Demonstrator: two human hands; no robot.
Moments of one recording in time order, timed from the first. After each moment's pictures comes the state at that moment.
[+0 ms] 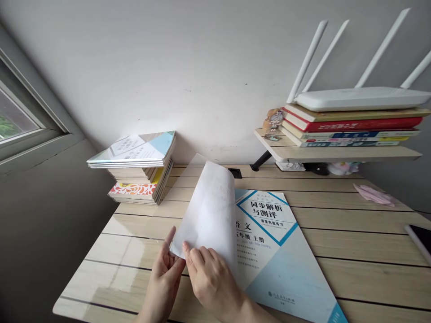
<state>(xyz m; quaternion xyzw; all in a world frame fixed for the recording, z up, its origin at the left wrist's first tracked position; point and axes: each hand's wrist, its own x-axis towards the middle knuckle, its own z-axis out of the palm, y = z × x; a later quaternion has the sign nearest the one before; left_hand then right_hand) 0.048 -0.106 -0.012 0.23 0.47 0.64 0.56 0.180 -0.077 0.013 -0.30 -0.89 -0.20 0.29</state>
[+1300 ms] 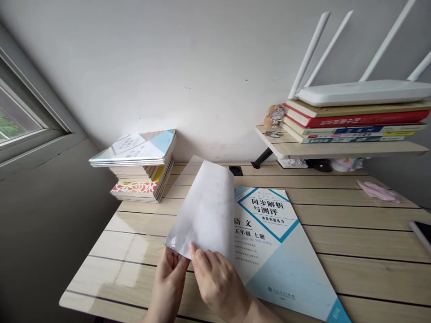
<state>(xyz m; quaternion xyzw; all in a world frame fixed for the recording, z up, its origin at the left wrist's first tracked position) 0.062 -0.111 -0.001 0.31 0.41 0.65 0.57 0.193 -0.084 0.013 -0.29 -0.88 -0.20 0.33</state>
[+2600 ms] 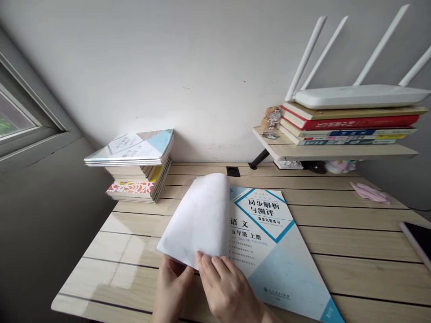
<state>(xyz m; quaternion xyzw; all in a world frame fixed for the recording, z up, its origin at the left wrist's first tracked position) 0.077 -0.108 -0.005 0.29 0.55 0.61 0.49 0.215 -0.089 0.015 -0.28 -0.88 -0.23 0.31</state>
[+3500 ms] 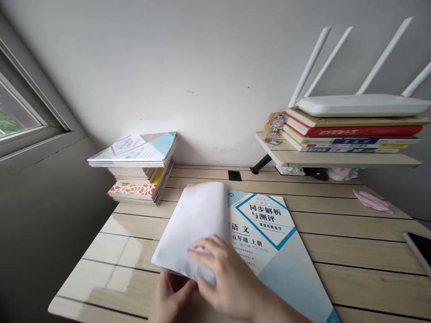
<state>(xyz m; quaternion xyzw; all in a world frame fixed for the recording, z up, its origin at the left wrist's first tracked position) 0.072 -0.123 -0.028 0.26 0.49 0.63 0.55 0.219 -0.058 0.046 -0.31 -0.91 0.11 0.25</state>
